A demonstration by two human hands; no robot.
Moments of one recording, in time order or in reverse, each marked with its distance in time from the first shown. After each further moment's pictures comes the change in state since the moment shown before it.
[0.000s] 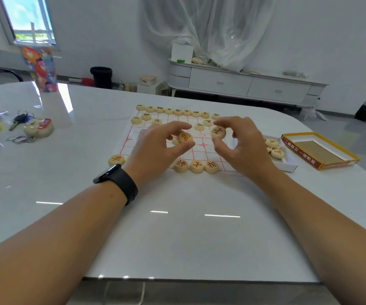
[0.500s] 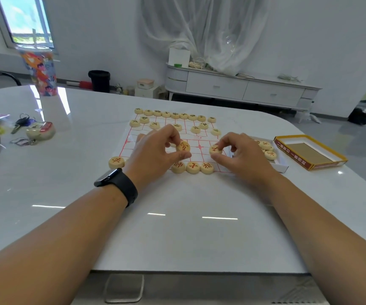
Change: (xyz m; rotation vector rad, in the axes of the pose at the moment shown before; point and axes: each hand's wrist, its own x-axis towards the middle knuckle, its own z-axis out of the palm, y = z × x) left_hand -0.008 0.007 -0.003 -0.022 -0.033 -0.070; right_hand -0.015 0.010 -0.016 0.067 -0.201 0.171
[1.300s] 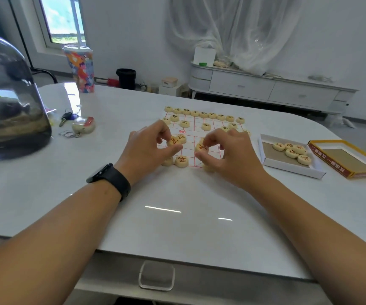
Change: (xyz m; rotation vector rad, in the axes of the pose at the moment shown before) left_hand -0.022 -0.044 -0.065 0.097 0.091 -0.074; right_hand 0.015 -0.087 0.055 -0.020 0.047 -0.220
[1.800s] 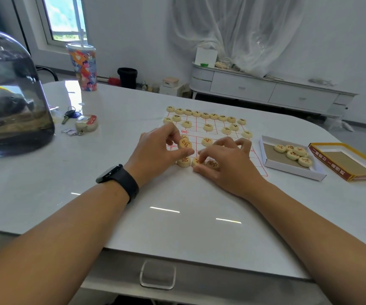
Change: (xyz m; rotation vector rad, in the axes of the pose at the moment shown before) left_hand -0.005 0.007 0.007 -0.103 -0.030 0.040; right_hand -0.009 0.006 0.012 -0.278 -0.171 -0.099
